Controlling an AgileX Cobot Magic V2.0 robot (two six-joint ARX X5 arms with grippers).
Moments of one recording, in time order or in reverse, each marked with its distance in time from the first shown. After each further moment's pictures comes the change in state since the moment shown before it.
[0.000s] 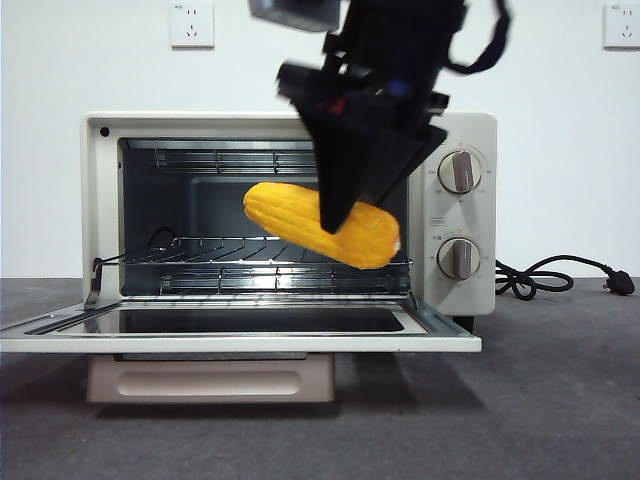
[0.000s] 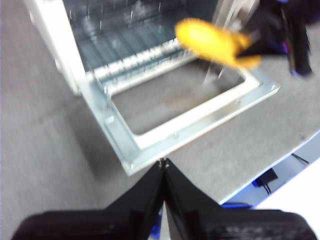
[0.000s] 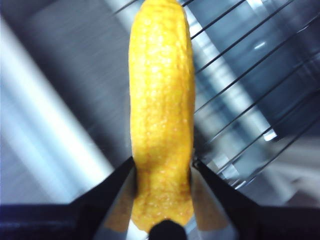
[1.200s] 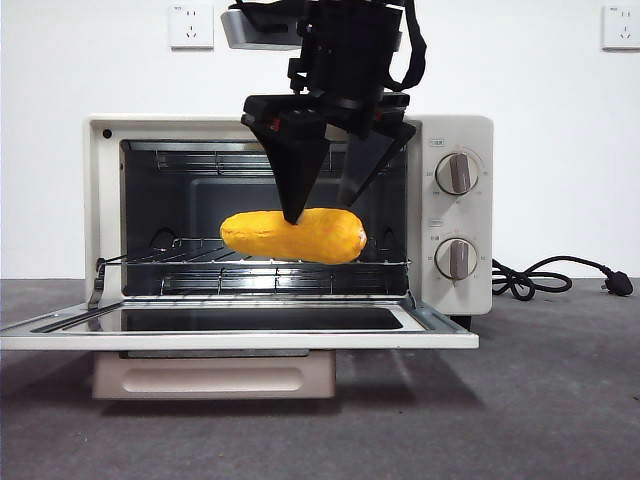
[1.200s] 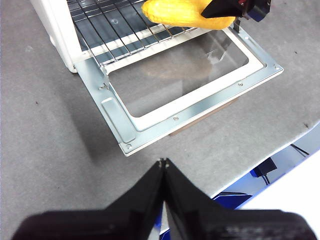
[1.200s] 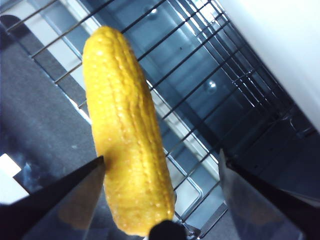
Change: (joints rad) left arm 0.000 -0.011 -0.030 -0.018 0.002 -0.011; right arm -0.066 0.185 0.238 -0.041 0.061 -0.016
